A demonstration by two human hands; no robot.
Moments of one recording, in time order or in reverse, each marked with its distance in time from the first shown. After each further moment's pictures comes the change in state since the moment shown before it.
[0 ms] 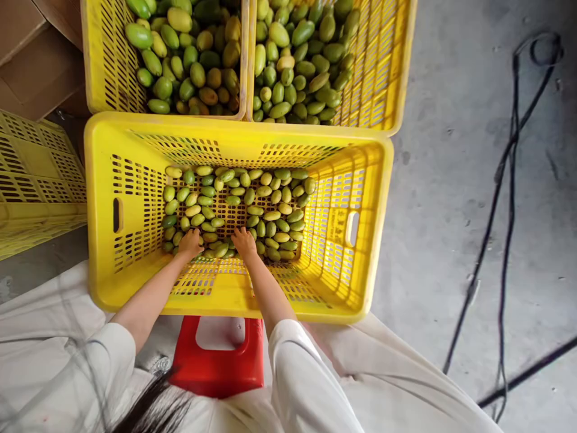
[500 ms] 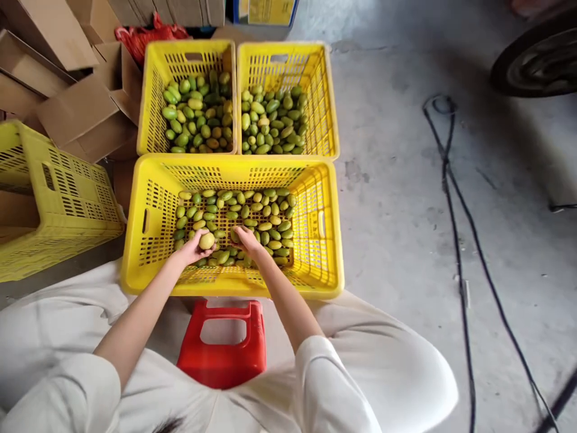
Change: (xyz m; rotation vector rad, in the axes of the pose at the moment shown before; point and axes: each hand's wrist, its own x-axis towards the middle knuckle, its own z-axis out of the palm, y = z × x) left_hand -0.109 0.058 -0.060 -0.983 -0.352 0.075; right_hand -0.072 -0.045 -0.085 1.037 0.245 0.049
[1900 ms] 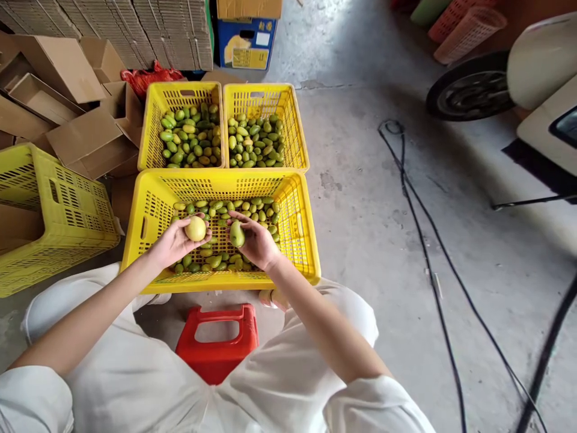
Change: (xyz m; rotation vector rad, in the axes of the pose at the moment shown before) left_hand -0.131 0.061 0.046 -0.414 -0.260 0.347; right_hand -0.159 -0.121 -0.037 0.900 -0.170 -0.159
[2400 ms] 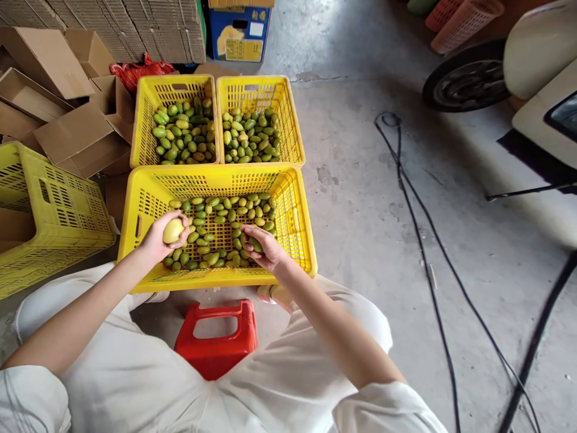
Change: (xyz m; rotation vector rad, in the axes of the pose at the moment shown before) left_hand 0.004 0.010 -0.007 0.264 0.018 0.048; right_hand -0.014 0.001 -0.043 -0.055 0.147 0.133
